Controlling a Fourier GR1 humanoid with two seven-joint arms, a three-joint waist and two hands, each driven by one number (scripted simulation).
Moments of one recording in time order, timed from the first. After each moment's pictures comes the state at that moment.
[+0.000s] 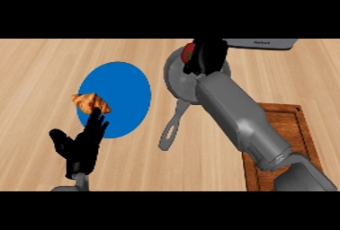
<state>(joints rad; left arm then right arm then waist) 0.01 0.05 -0.05 -1.42 0.17 0.18 0.12 -1.15 -0.04 0.43 -0.47 0.94 -0.68 0.86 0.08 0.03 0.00</state>
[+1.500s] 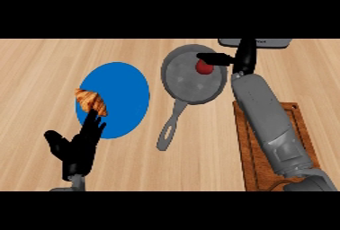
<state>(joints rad) 0.02 0.05 -0.03 -1.43 0.18 0.18 0.13 -0.99 -0.08 -0.17 -0.55 0.26 -0.67 -0.05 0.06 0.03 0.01</state>
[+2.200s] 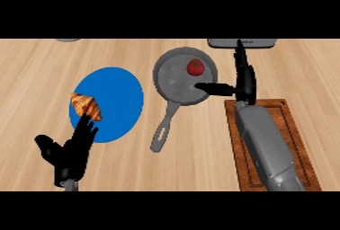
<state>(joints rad) 0.06 0.06 0.00 -1.45 0.19 0.18 0.14 -0.69 -0.02 -0.14 -0.82 0.10 -0.37 -0.27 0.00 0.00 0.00</state>
